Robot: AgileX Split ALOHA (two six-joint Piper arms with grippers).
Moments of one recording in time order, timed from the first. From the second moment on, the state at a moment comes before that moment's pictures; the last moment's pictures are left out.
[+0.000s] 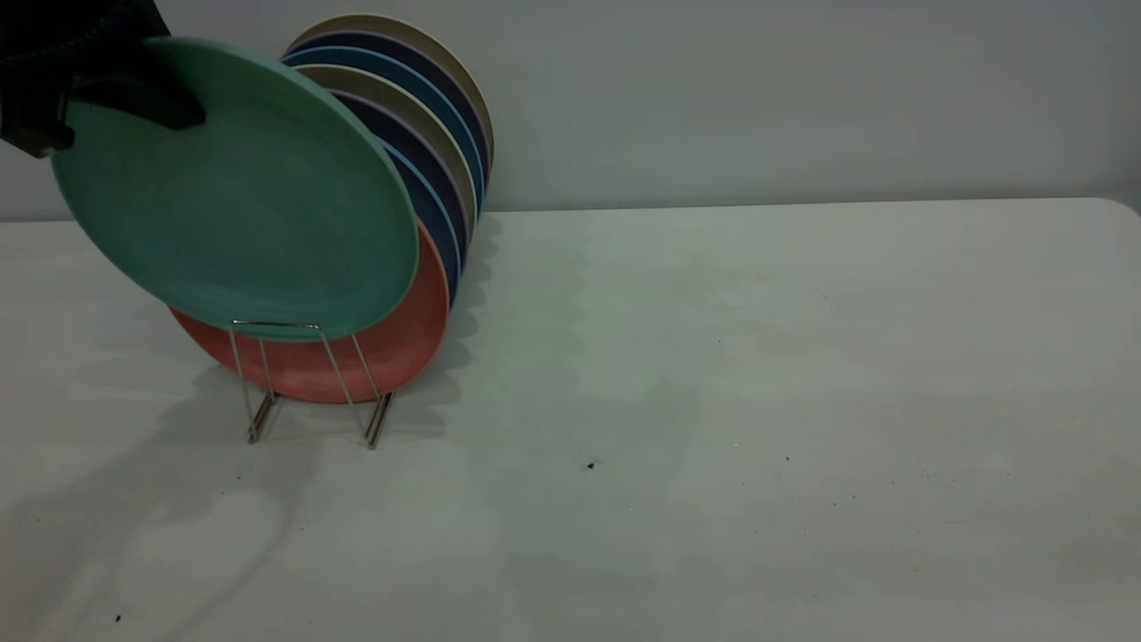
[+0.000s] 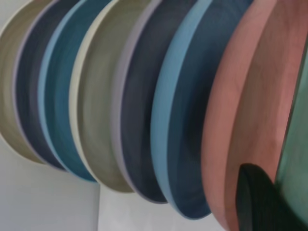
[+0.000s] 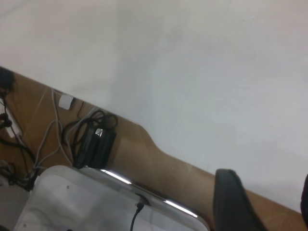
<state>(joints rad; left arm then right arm) -0.06 1.71 -1.14 -0.49 0.40 1.82 0.02 0.51 -0.60 0.43 1.19 -0.39</state>
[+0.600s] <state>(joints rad) -0.06 1.81 -1.14 -0.49 0.38 1.82 0.02 0.51 -0.60 0.40 1.18 -0.39</state>
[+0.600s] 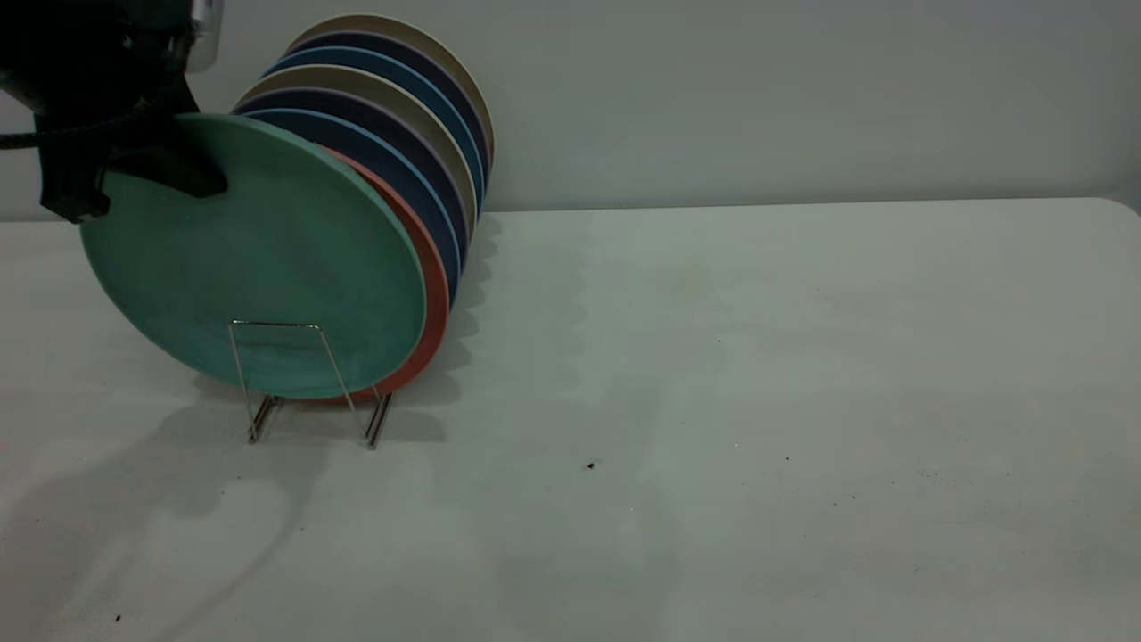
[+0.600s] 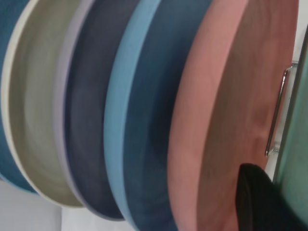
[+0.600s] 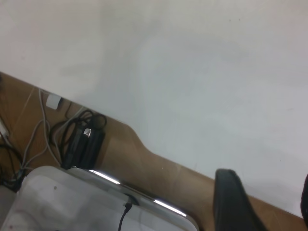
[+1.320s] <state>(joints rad) -0.06 1.81 -1.14 -0.50 0.38 1.74 0.02 0.51 -0.60 0.40 1.18 -0.39</state>
